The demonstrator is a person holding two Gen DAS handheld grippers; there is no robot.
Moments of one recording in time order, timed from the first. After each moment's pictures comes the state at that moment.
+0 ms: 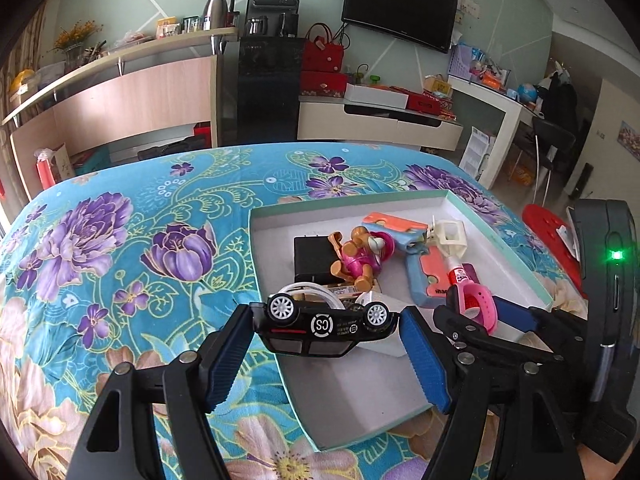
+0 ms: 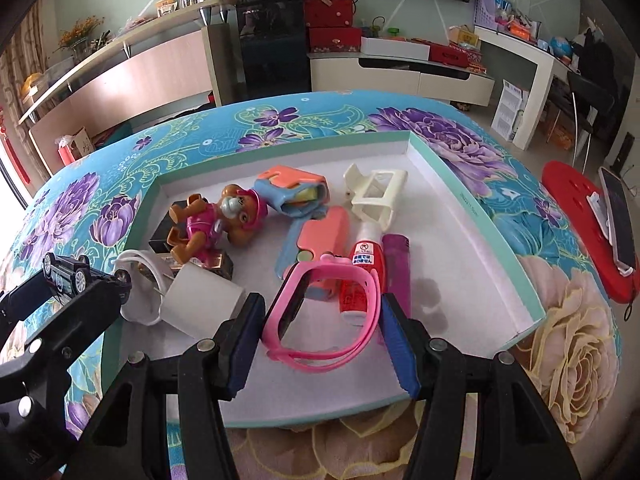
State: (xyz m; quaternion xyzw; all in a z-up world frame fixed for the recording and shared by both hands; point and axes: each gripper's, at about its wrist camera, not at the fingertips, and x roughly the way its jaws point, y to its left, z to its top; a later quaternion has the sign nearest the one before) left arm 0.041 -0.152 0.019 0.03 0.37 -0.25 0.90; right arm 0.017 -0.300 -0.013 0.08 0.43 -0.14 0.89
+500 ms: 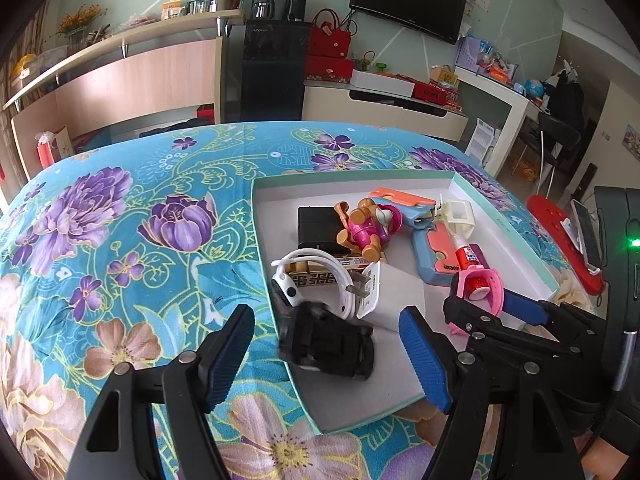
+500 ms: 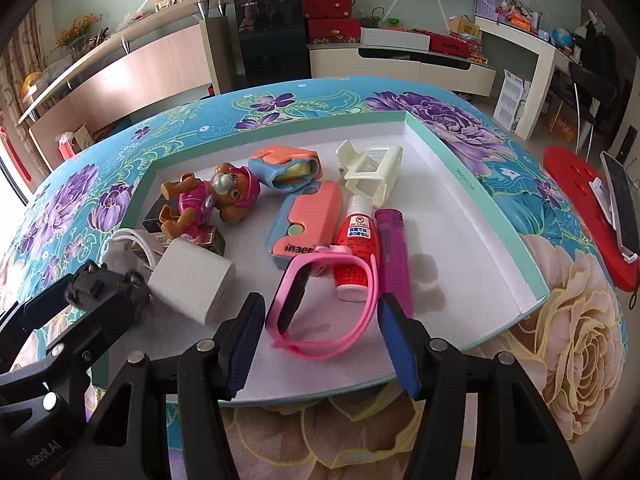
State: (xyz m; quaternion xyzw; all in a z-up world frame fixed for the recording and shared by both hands) left arm 0.040 -0.146 0.003 0.02 0.39 -0.24 0.89; right arm 0.010 -0.302 -0.021 0.08 0.44 -0.14 0.88
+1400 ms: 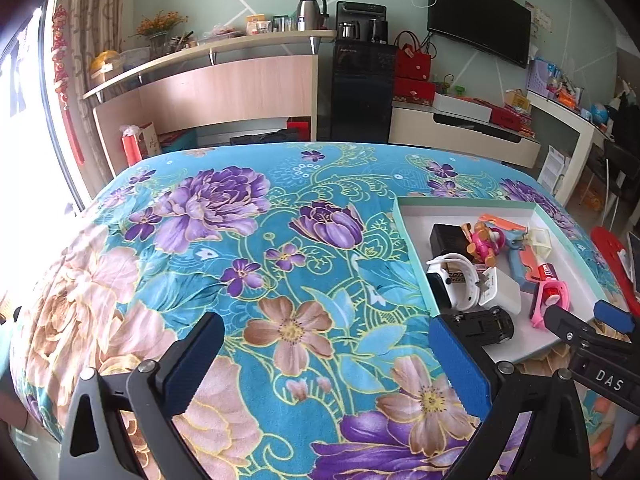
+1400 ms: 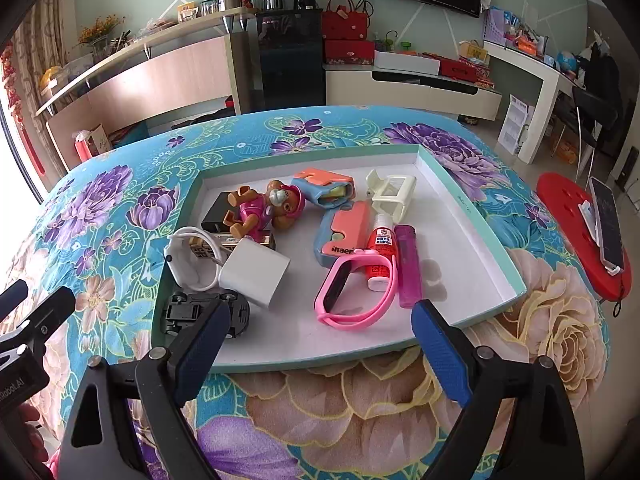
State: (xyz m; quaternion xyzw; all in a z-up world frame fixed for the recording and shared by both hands) left arm 0.019 -0.047 0.030 0.02 0.37 -0.09 0.92; right arm -0.018 -0.264 0.014 0.06 0.41 -0.13 0.90
